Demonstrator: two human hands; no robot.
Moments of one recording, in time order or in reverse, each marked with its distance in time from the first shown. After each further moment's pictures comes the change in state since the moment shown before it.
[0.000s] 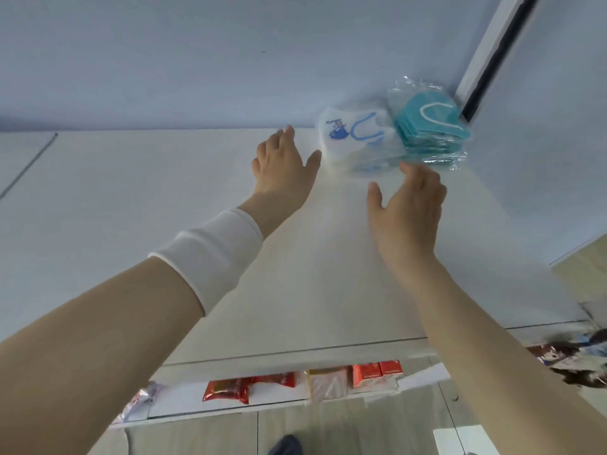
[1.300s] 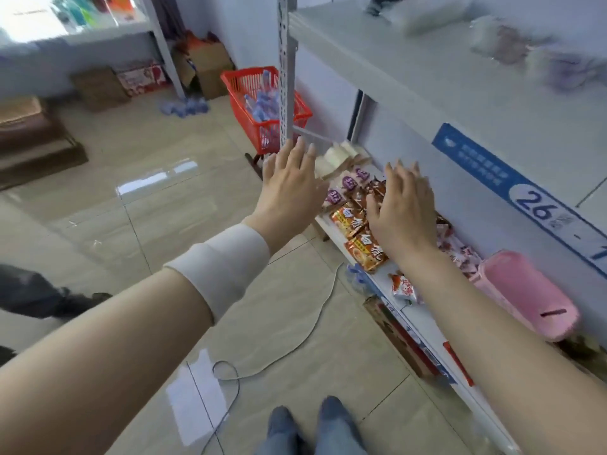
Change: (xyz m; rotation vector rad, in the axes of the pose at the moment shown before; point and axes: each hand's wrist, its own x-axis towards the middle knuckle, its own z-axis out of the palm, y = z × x) left_hand -0.507 -0.437 -0.314 0.381 0.356 -0.711; right_hand -0.505 -0.402 0.066 0.010 -0.702 -1.192
